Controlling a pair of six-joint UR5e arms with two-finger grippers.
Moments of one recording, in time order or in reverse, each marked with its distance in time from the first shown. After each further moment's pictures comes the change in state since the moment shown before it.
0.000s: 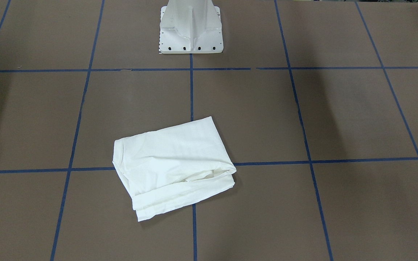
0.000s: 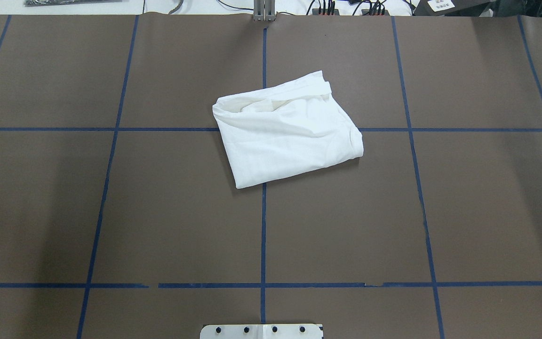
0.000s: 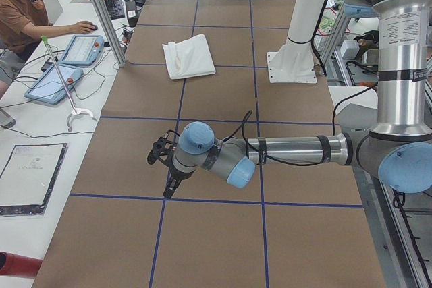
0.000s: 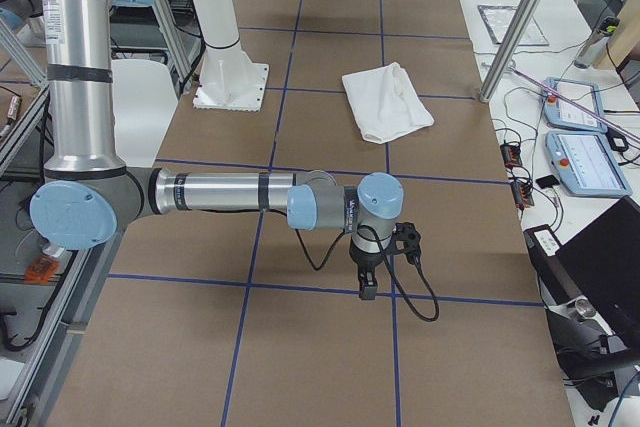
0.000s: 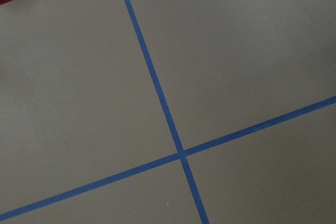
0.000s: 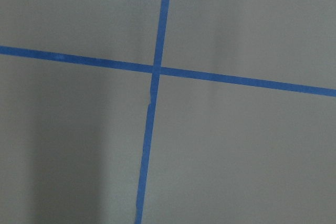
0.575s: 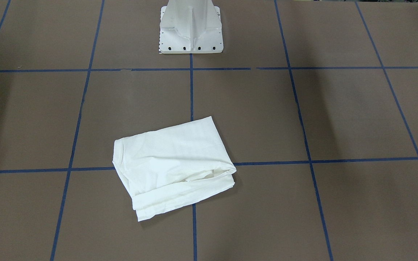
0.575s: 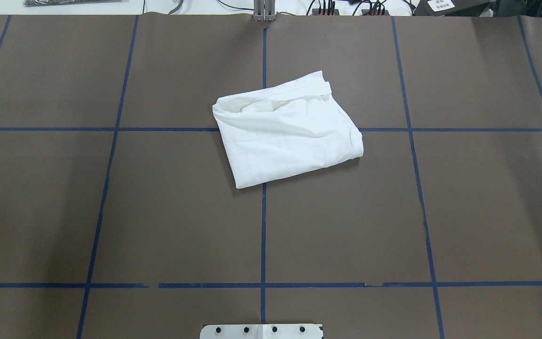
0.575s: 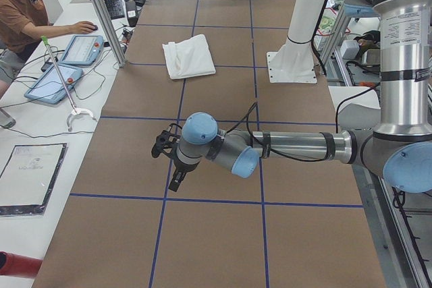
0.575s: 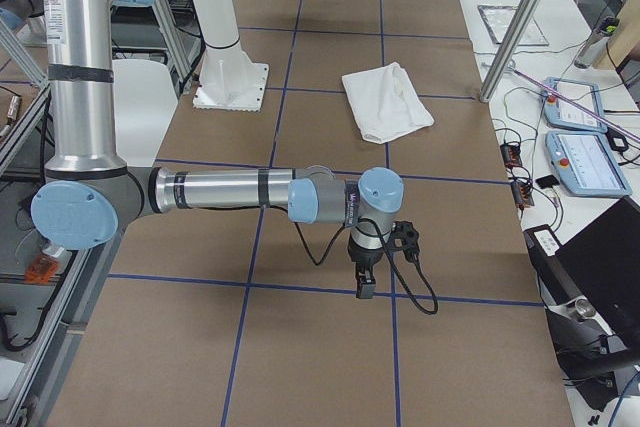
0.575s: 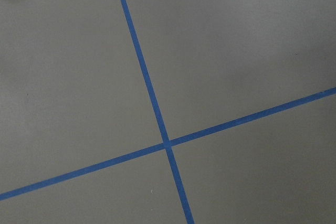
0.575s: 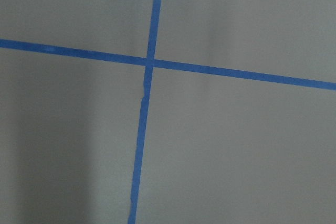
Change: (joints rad) left arm 0.008 0.011 -0.093 0.140 -0.012 -0.006; right arm -0.010 -0.001 0.017 -0.025 -0.025 0.008
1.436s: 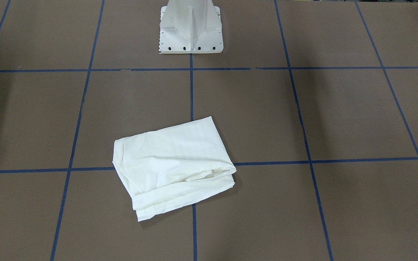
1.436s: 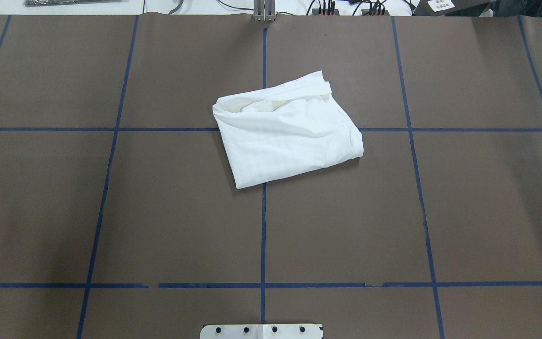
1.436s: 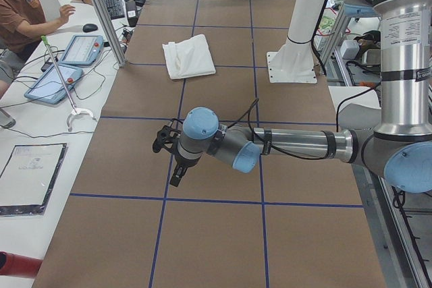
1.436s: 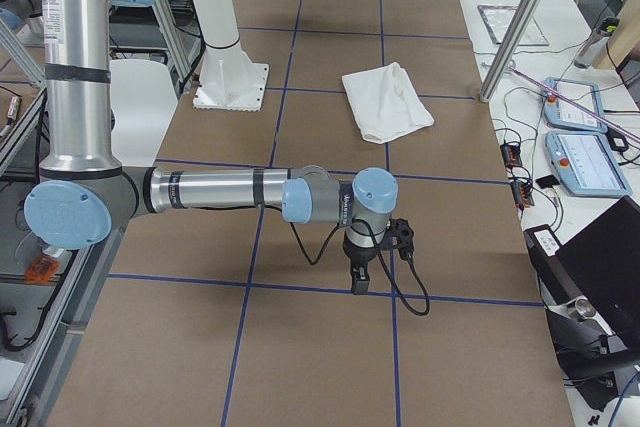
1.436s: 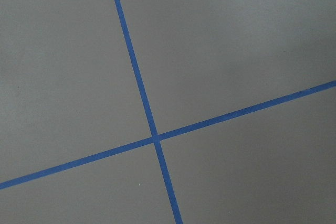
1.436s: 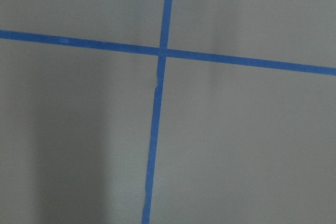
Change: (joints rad) left arm -0.002 0.010 -0.045 0.011 -0.021 0.001; right arm 0.001 -0.036 0.026 0.005 0.040 0.011
